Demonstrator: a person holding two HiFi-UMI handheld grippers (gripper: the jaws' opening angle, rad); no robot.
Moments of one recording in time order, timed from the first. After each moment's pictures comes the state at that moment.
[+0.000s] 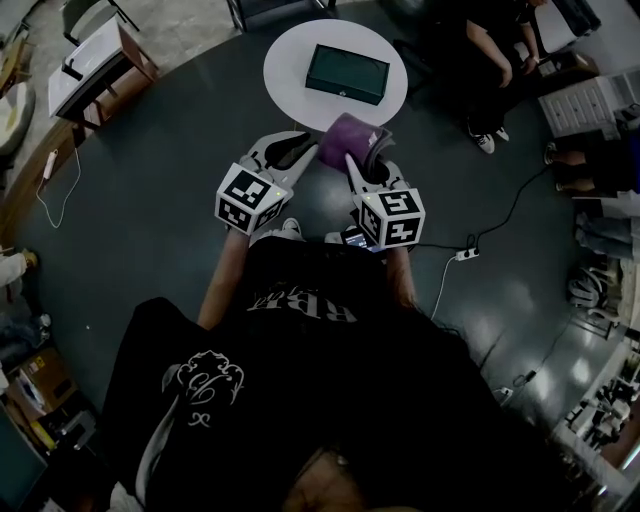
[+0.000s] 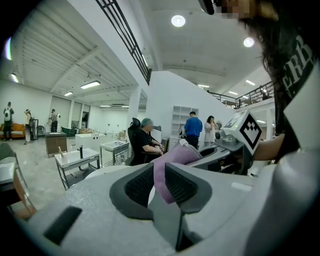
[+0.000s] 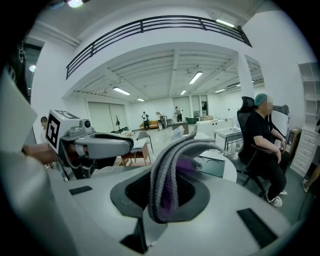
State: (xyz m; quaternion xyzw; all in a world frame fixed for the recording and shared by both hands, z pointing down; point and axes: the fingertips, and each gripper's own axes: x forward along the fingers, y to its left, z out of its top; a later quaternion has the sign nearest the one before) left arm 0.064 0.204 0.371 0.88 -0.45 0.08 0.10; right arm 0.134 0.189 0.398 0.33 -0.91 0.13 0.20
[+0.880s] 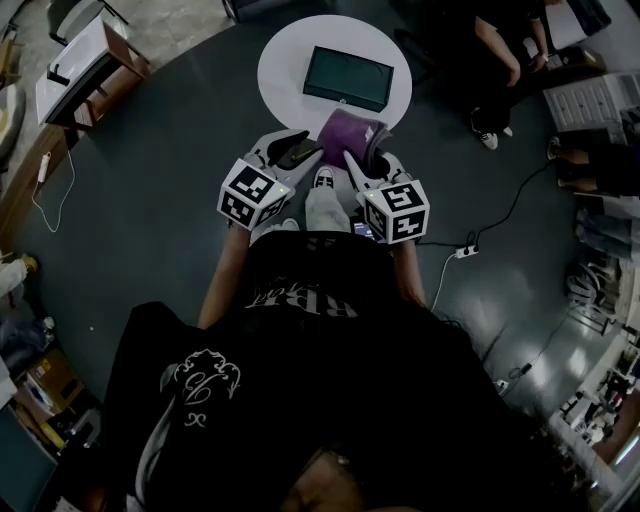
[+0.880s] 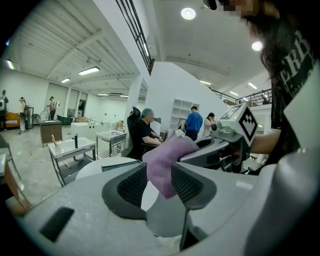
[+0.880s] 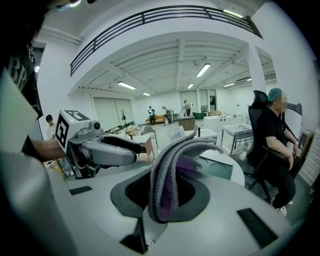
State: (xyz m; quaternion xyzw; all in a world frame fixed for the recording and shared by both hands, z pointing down) left arm 0.050 0.126 0.417 0.89 -0.42 0.11 0.14; right arm 0.107 0.112 0.421 0.28 -0.92 0.13 0.23
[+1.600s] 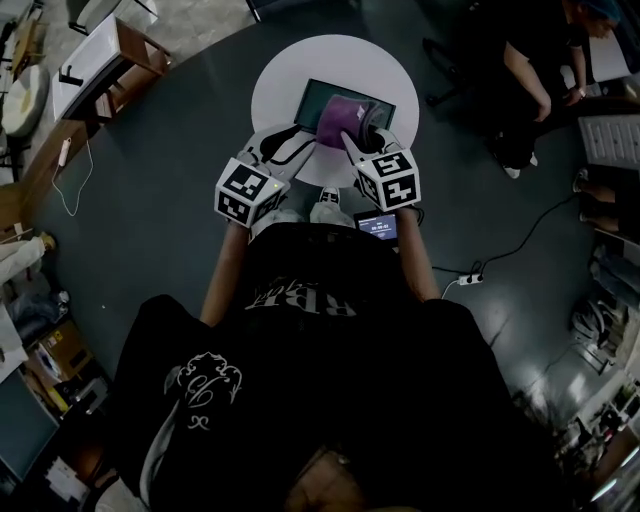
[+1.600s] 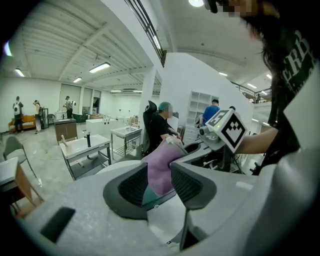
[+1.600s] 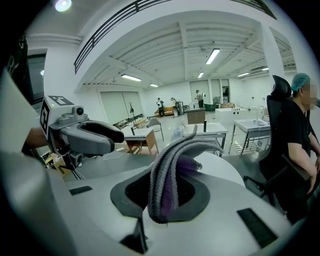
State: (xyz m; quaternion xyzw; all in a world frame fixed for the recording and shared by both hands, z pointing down) left arm 0.037 -0.041 0.428 0.84 -0.49 0.14 0.17; right arm 0.091 -0.089 0.468 0.21 -0.93 0.14 0.27
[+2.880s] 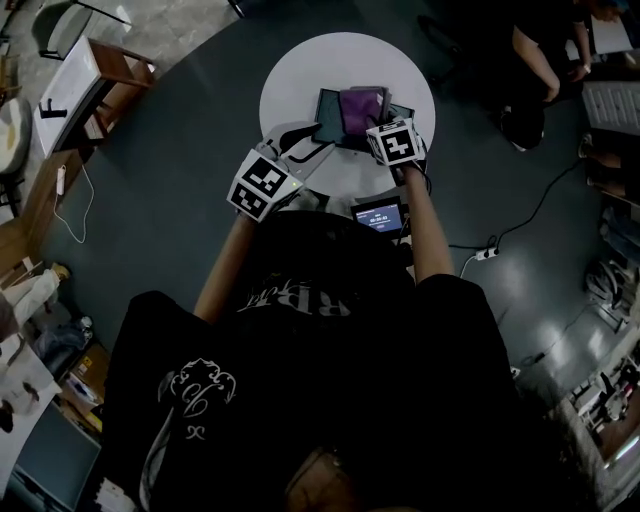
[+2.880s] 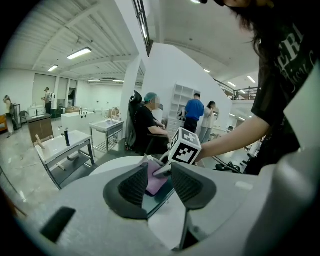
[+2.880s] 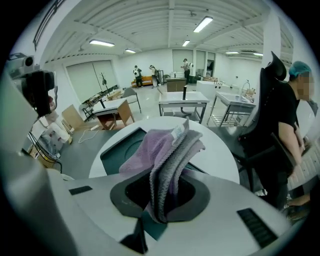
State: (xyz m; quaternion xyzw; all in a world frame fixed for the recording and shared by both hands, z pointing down) left arm -0.005 -0.093 0.461 0.89 -0.37 0.18 0.17; right arm 0.075 -0.186 0.616 0.30 -0.83 0.18 0.44
